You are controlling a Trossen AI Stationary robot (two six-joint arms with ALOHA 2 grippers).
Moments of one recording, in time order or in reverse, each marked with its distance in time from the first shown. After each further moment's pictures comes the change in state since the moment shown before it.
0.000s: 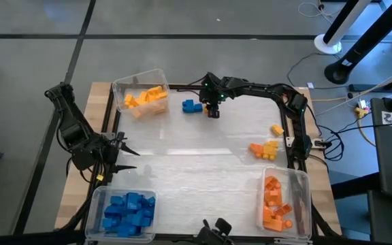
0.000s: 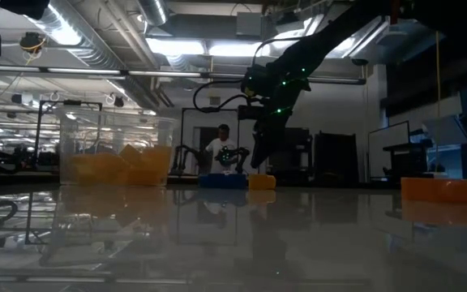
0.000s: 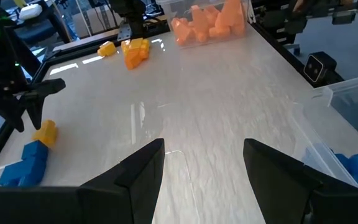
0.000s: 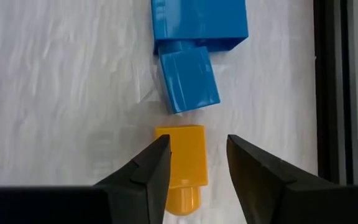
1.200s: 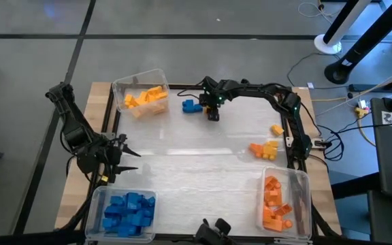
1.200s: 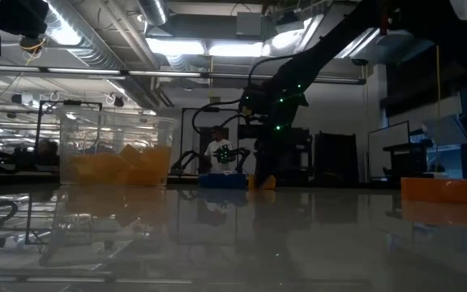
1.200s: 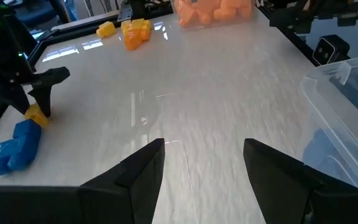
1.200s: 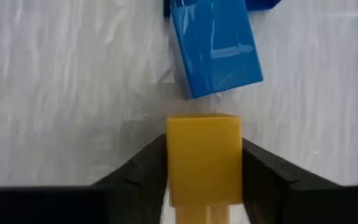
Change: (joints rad) left arm 0.000 0.000 -0.078 0.017 0.000 -0.076; right arm -0.013 0.090 0.000 -0.002 -0.034 0.016
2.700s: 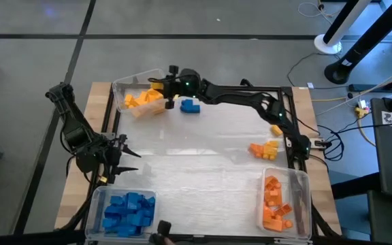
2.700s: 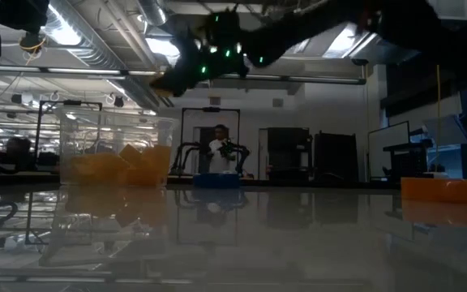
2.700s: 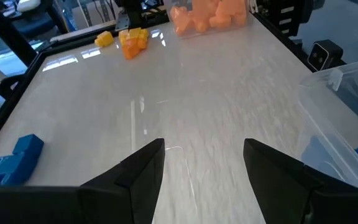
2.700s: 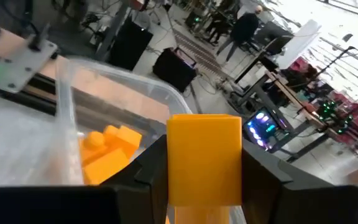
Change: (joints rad) left arm 0.000 0.000 0.002 0.035 0.000 0.049; right arm 0.193 0.171 0.460 0.758 0.041 -0.104
